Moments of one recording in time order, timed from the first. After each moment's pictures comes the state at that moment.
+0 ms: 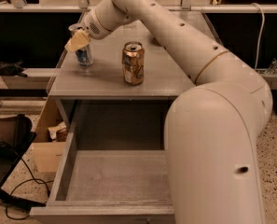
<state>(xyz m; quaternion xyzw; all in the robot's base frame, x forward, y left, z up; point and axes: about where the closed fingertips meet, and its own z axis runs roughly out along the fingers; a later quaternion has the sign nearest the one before) 0.757 0.194 0.895 -0.52 0.72 0.25 0.37</state>
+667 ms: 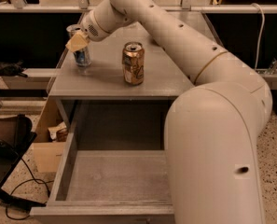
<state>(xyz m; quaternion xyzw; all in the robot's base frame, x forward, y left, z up) 0.753 0.197 0.887 -0.53 0.73 0.25 0.37</state>
